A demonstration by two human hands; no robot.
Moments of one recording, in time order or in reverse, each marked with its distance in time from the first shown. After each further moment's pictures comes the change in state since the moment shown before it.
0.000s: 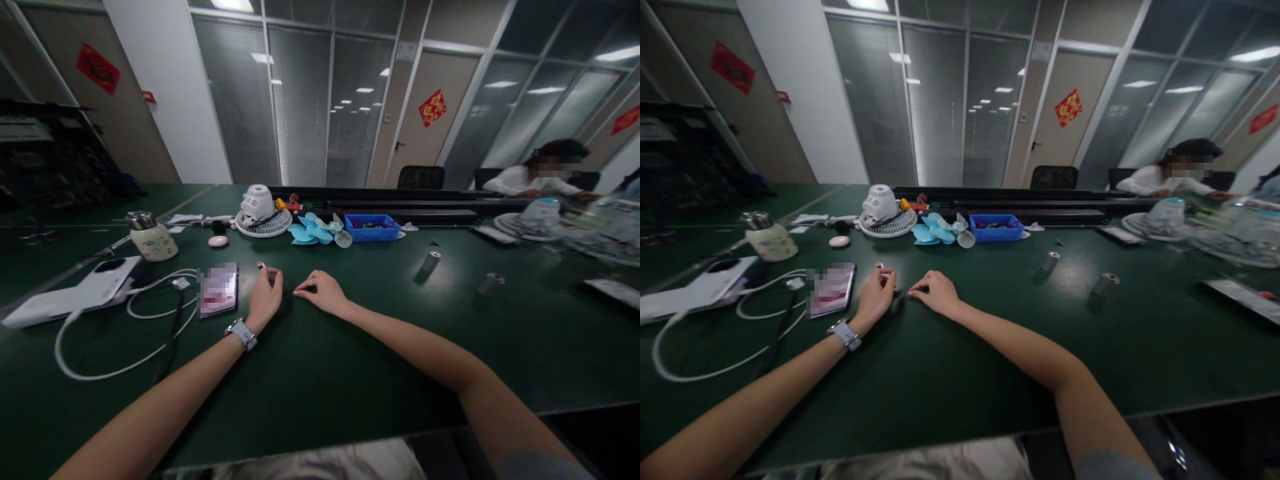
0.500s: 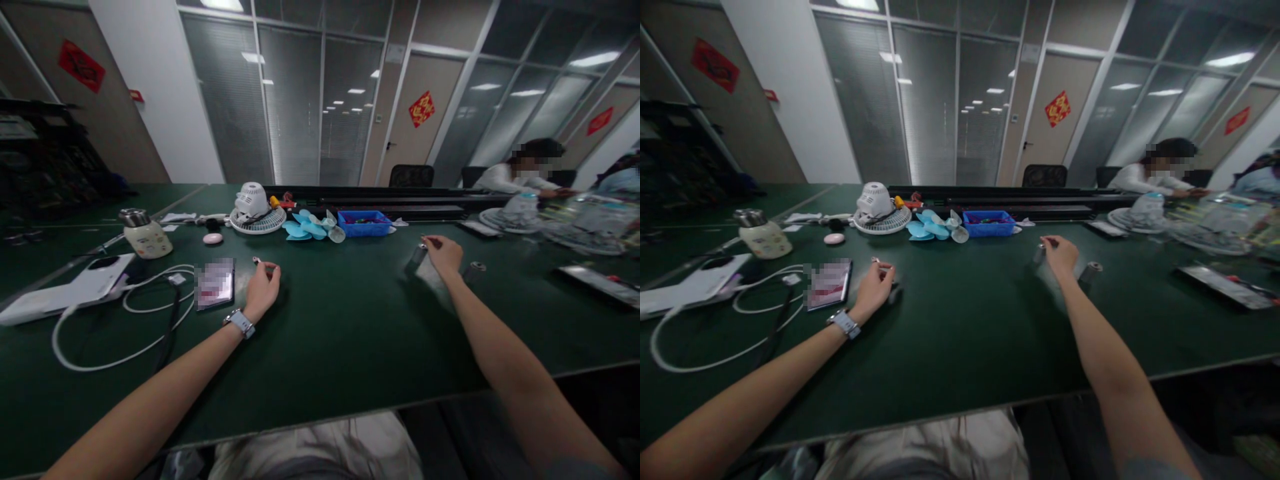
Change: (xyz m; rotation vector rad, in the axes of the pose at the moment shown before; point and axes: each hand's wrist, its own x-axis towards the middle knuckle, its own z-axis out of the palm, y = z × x) left_hand -0.002 0.001 -0.002 0.037 -0.060 0.003; right_hand -0.110 0.192 -0.199 -0.491 0.706 0.620
